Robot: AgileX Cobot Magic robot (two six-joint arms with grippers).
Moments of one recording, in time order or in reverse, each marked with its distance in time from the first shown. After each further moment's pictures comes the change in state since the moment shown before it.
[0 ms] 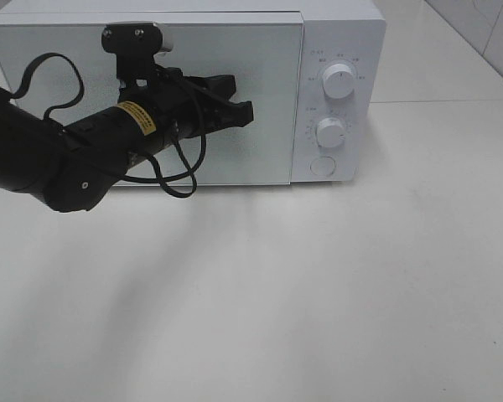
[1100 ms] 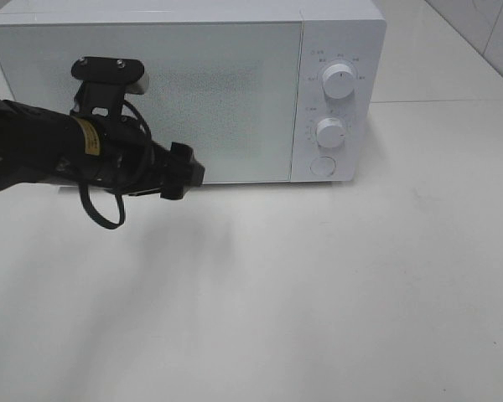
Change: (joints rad) left arm -0.001 -0.283 0.131 0.124 0.786 -0.094; right arm 0.000 0.000 0.000 0.000 0.000 0.000
